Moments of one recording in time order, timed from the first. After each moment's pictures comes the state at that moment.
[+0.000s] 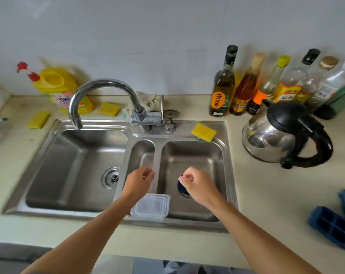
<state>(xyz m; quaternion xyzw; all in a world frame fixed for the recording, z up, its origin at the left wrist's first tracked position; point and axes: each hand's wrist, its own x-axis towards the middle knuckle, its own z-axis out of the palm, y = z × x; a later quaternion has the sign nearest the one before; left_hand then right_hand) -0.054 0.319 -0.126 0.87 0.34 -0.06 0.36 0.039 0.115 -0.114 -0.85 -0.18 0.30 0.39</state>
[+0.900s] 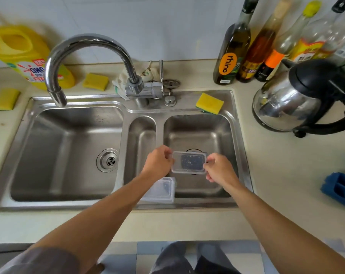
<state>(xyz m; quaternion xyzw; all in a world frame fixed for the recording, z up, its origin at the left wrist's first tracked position) -0.026 0.308 -0.160 0.83 0.29 -0.15 0.45 0.037 0.109 -0.169 -0.88 0.02 0.33 0.34</state>
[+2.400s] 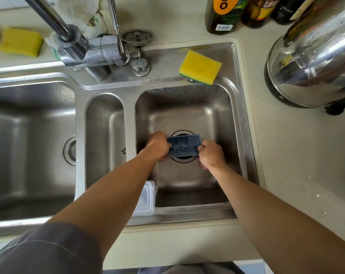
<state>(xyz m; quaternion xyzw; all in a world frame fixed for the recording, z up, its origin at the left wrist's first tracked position) 0.065 0.280 -0.301 0.78 0.35 -0.35 0.38 0.085 0.105 -0.320 -0.87 0.11 0.37 0.29</state>
